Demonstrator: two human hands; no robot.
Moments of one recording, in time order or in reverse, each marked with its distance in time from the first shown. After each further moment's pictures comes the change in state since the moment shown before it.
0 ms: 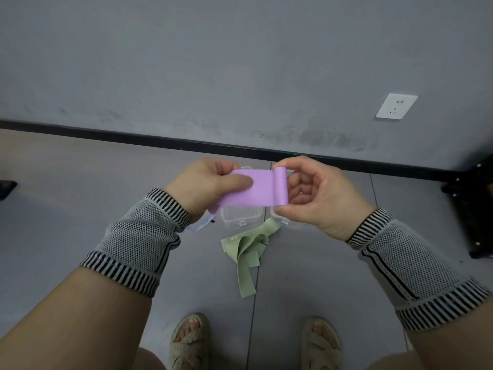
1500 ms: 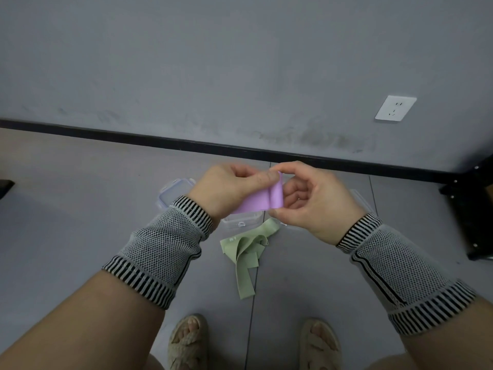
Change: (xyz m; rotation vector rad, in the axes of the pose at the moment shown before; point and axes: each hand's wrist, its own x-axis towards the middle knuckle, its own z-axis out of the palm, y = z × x) left_hand 0.003 0.006 0.028 0.029 0.116 -0.015; right_hand 0.001 0.003 0.008 -0.134 0.049 -0.004
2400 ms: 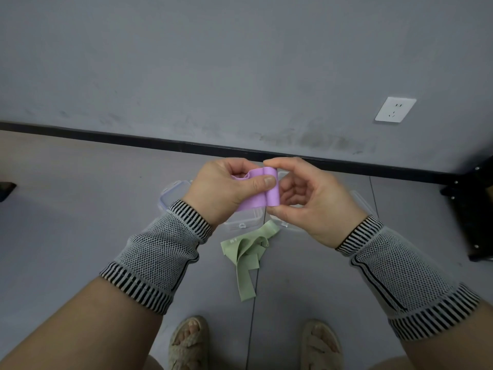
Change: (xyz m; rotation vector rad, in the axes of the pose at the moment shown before) left_hand -0.011 0.003 -0.001 -0.148 0.068 0.126; right_hand -0.003 -0.008 0.002 0.018 -0.005 -0.126
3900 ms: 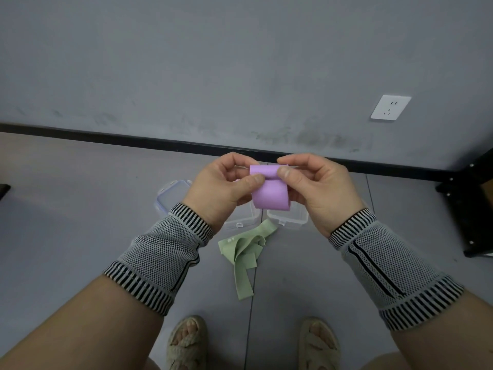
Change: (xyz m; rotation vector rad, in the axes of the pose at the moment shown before) left_hand 0.005 -0.012 0.007 -0.251 -0.054 -0.031; right_hand 0.007 0.002 -0.001 0.390 0.315 0.231
